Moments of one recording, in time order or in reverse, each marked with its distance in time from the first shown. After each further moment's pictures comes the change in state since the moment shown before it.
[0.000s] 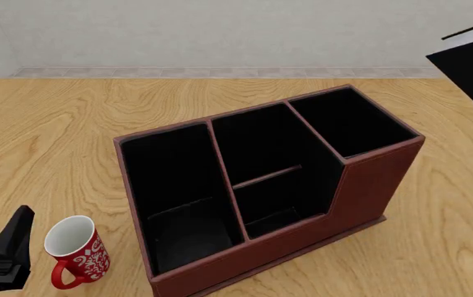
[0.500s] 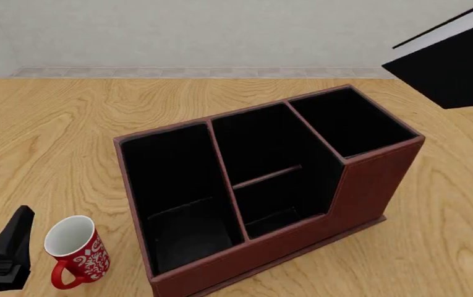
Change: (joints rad) left arm 0.000 -0.002 0.000 0.002 0.000; right arm 0.146 0.114 -0.084 0.058 -0.054
